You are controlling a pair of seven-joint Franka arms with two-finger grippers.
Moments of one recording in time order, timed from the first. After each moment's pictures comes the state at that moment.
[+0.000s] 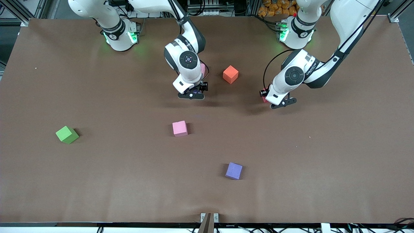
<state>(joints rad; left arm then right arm) 0.48 0.39 -0.89 -2.41 0.30 2.40 -0.94 1.13 0.49 -0.29 -2.00 0.31 2.36 0.71</state>
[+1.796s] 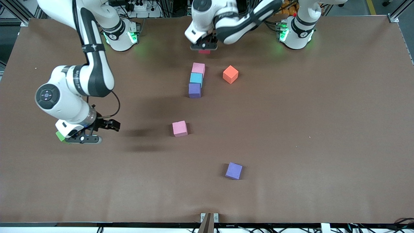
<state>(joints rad) -0.30 0.57 -1.00 -2.04 0.23 2.25 -1.37 0.74 0.38 -0.69 -1.88 0.29 2.15 -0.08</state>
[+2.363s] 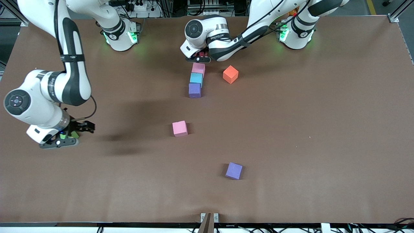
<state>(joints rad) -0.38 0.73 -0.93 -1.93 0.23 2.21 -1.29 0.58 0.40 -0.69 -1.85 0.17 2.15 -0.38</state>
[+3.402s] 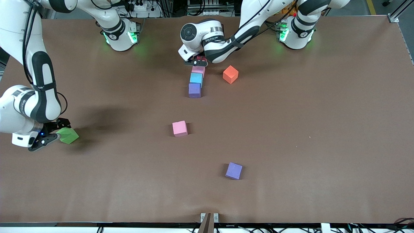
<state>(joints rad) -0.54 0.74 -0.76 -1.86 0.23 2.20 -1.23 0.09 0.59 -0.43 -1.81 0.21 2.23 -0.99</state>
